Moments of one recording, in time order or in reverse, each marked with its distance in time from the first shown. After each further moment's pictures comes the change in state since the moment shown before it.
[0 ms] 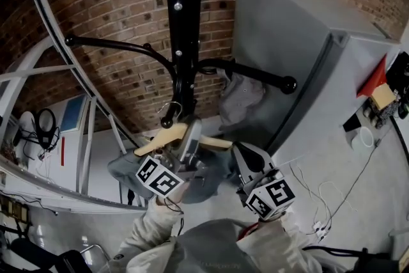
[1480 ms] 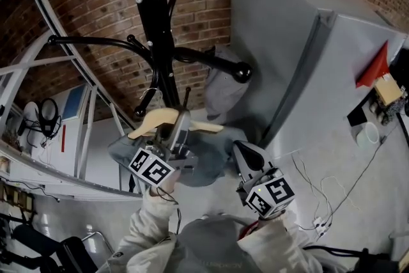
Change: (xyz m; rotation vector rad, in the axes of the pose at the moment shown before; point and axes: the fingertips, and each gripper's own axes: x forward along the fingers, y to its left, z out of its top) left arm -0.005 0.011 -0.031 0.074 0.040 0.126; right arm -0.044 -0.028 -0.019 0.077 0.037 0.032
